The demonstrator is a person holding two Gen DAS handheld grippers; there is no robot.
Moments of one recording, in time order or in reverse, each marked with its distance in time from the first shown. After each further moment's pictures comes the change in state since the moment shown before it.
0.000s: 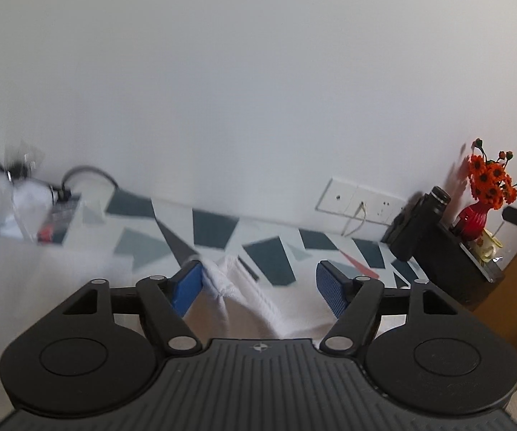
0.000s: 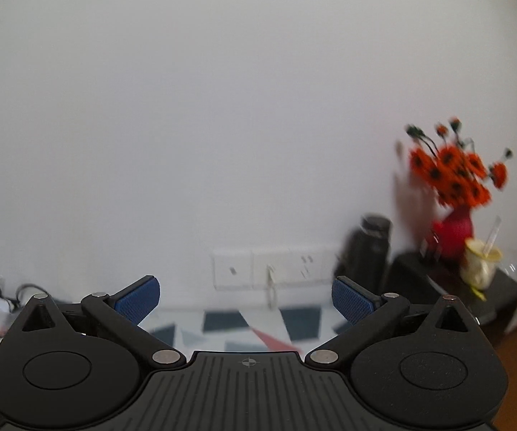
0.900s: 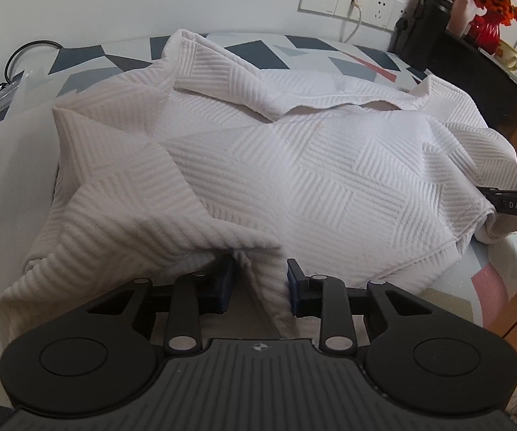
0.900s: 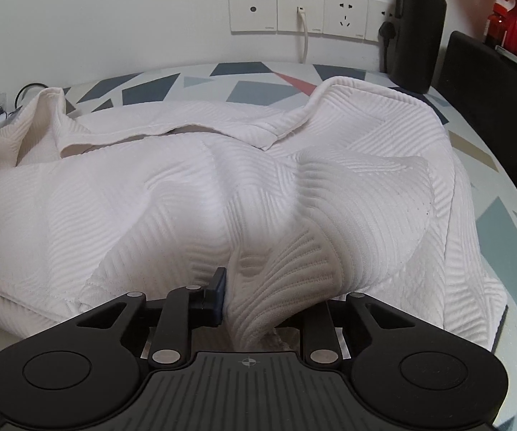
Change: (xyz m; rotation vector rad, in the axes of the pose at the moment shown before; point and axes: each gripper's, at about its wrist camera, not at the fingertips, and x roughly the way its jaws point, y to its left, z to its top) left arm 0.101 -0.014 -0.189 0.169 0.440 0.002; right arm 0.073 -0.032 -0.263 -0.033 0.544 0.133
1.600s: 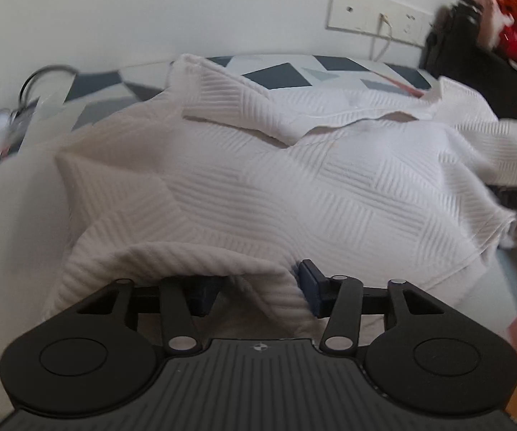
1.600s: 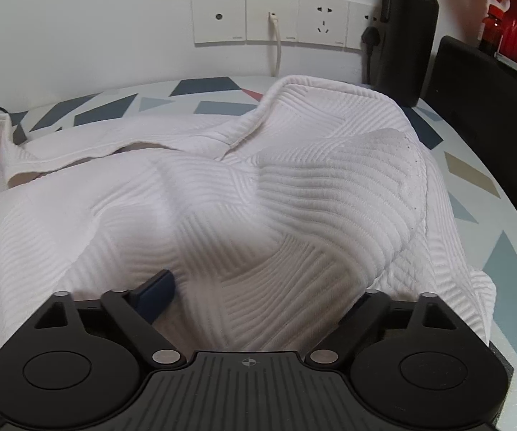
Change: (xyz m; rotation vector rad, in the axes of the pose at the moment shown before) left arm 0.024 -0.007 0.032 0.087 -0.048 0.130; right arm 0.043 -0.011 0.035 0.010 -0.037 -0.065
